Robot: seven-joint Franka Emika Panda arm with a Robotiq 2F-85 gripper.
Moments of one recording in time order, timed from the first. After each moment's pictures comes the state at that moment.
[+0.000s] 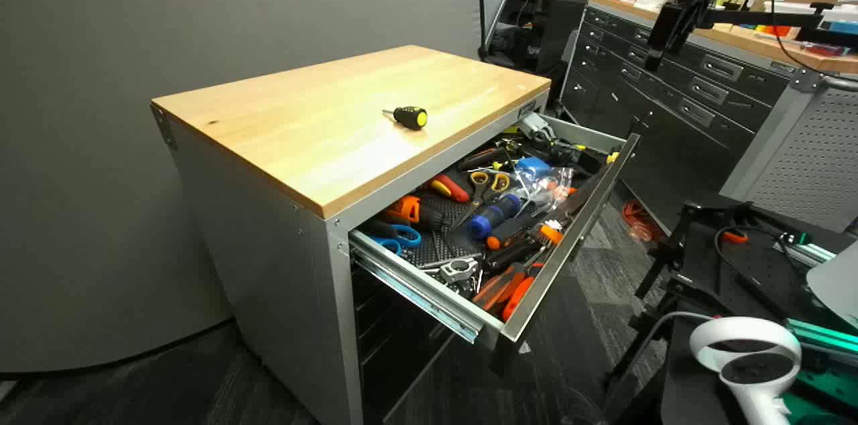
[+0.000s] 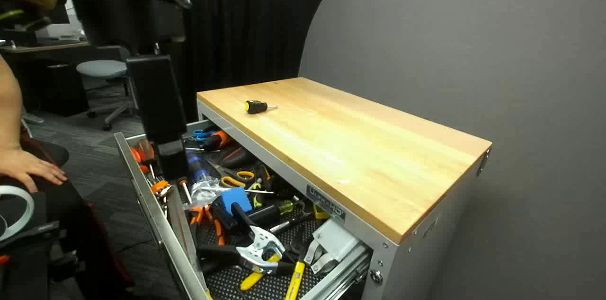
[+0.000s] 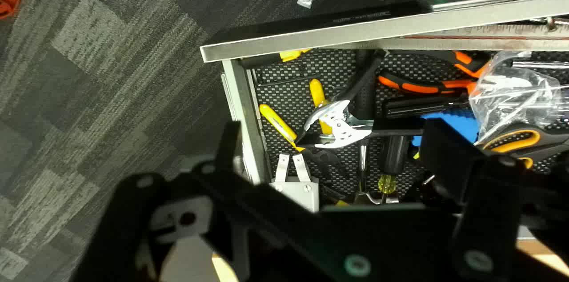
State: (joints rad) arm -0.22 -0.52 -0.03 -2.74 -0.27 2.32 0.06
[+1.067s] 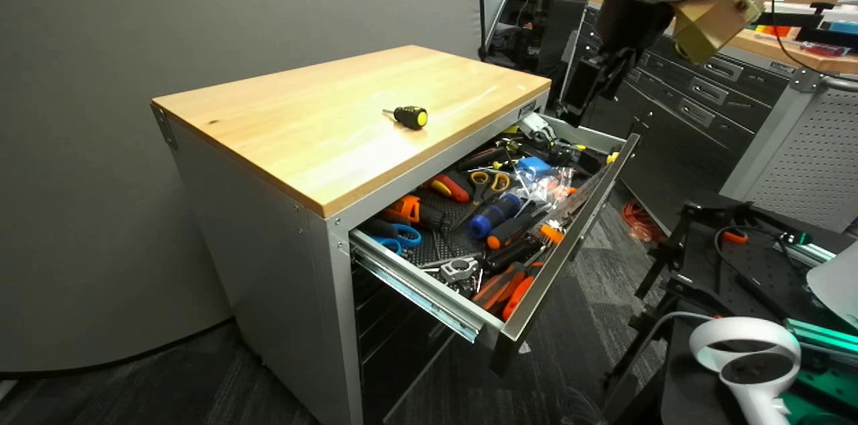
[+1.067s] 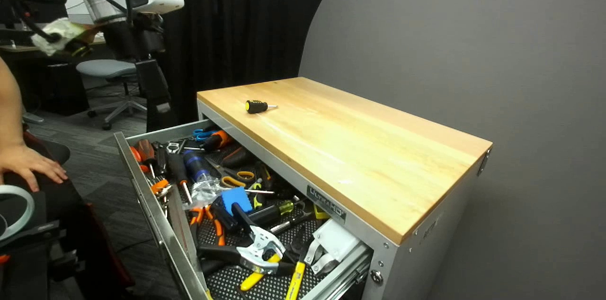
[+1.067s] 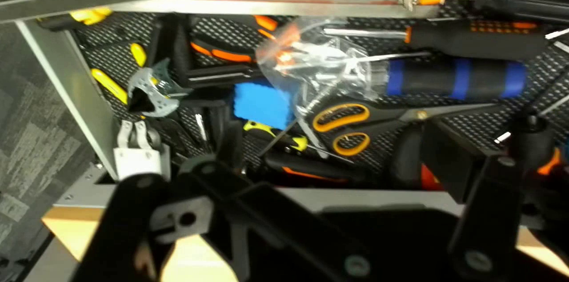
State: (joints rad) arm -0.06 -0.30 0.40 -2.68 -0.33 2.46 0.70
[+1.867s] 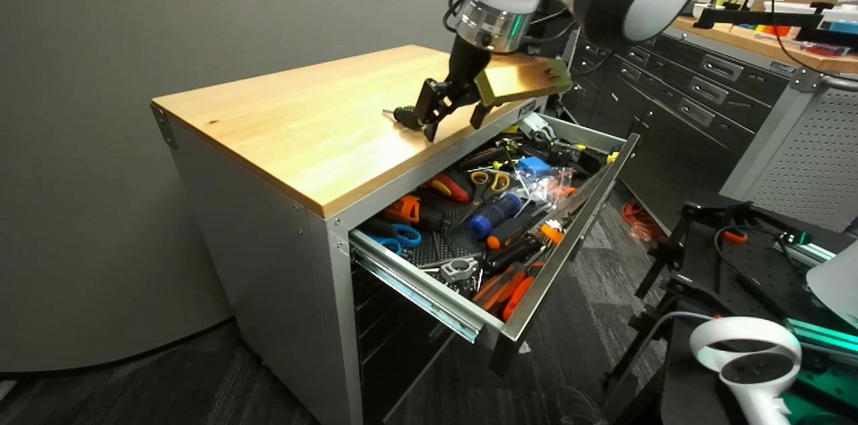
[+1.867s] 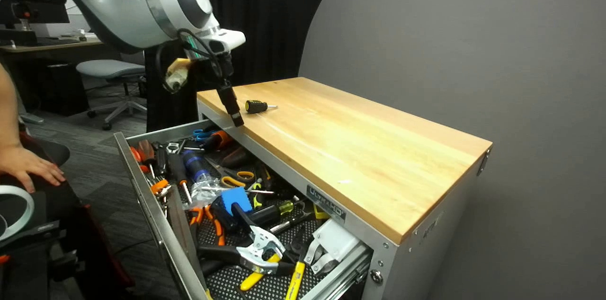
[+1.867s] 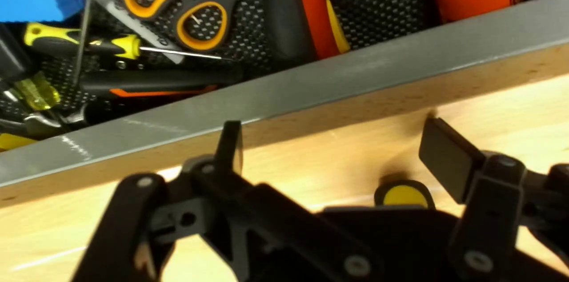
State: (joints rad) arm -0.13 0.32 0.45 -2.19 -0.81 2.63 1.27
